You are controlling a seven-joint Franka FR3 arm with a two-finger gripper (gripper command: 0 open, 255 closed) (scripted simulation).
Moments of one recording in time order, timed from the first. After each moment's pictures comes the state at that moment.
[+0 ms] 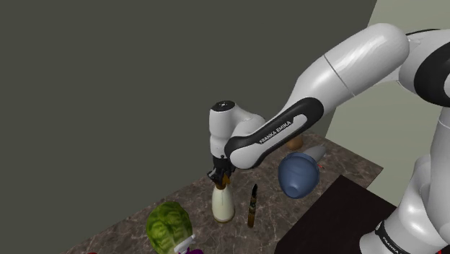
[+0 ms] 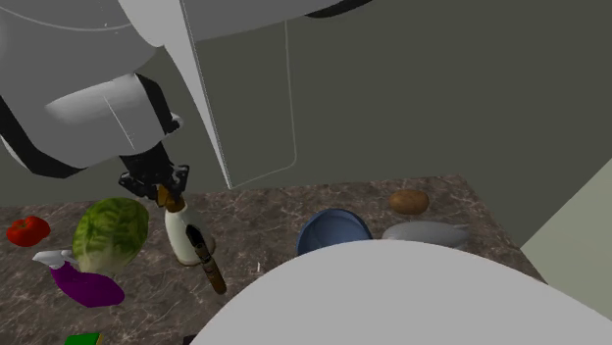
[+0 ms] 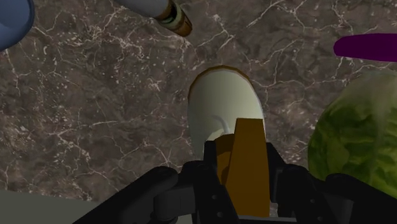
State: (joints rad) arm 0.36 0.28 0.17 -2.11 -0.08 2.41 0.53
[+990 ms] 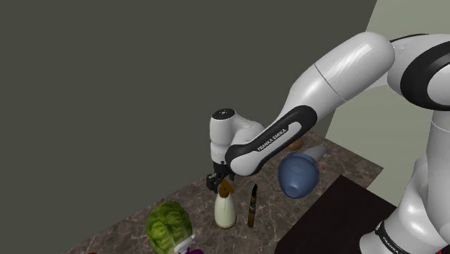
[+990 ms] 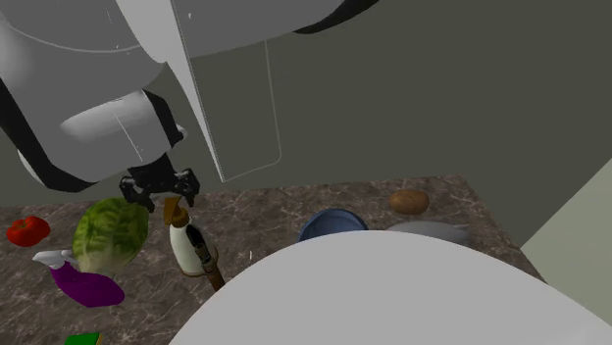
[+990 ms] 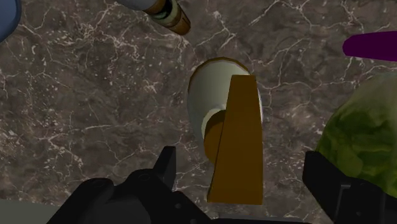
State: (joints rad) arm 0.37 0.33 0.16 -2.12 -0.10 2.47 0.54
